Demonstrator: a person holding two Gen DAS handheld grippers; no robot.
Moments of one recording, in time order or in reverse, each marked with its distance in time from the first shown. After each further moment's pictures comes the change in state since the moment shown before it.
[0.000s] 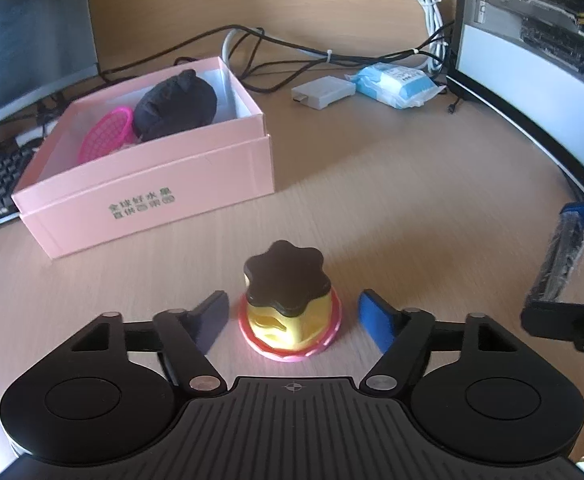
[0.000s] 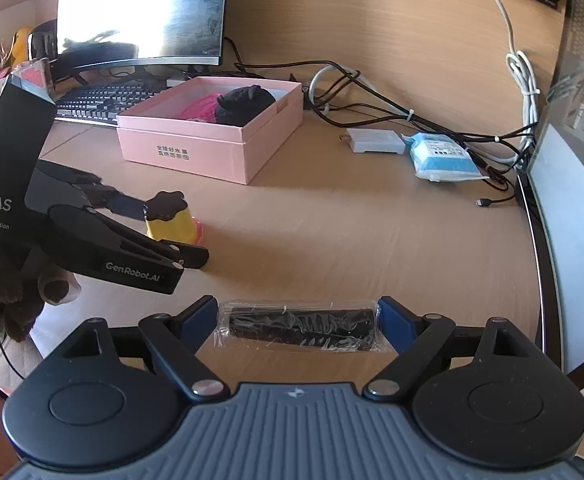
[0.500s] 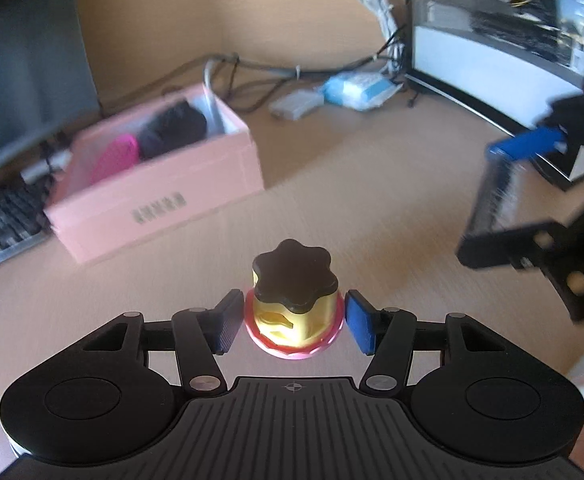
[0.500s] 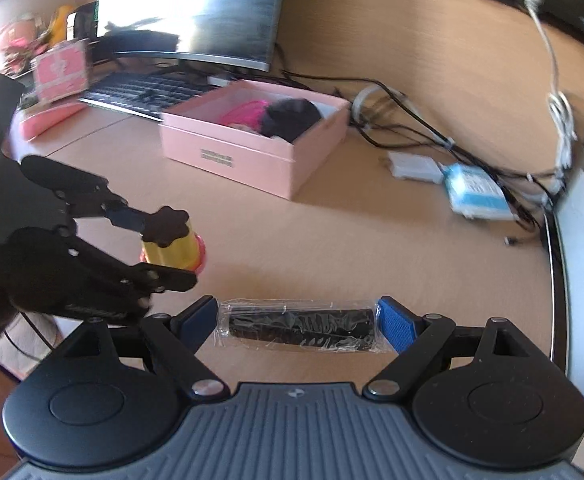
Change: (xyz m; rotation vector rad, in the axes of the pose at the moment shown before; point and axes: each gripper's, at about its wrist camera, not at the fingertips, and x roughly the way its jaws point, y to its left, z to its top) left arm -0.061 -0.004 -0.028 0.149 -0.074 0.010; right arm -0.012 0.026 0.018 -0.133 -0.011 0.068
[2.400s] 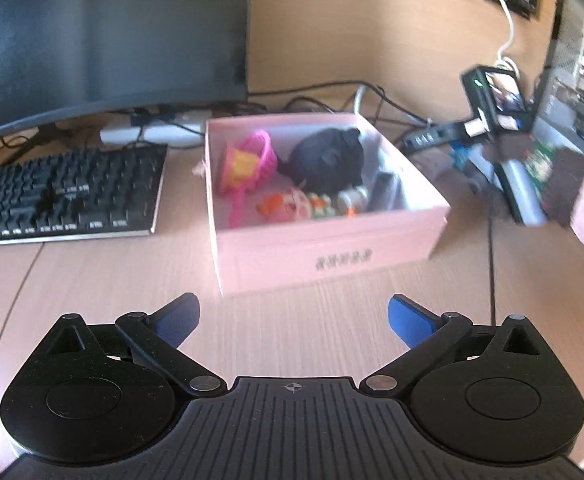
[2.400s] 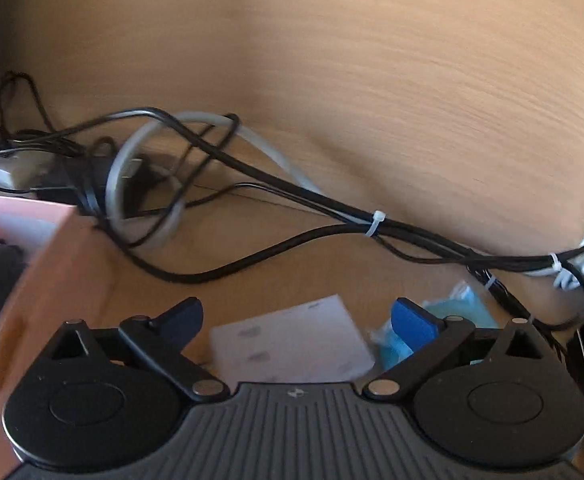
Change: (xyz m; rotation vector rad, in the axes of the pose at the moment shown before) left arm 0.017 0.153 0.019 -0.277 0.010 0.018; right arm 0.288 -0.153 0.158 0.279 0.053 -0.299
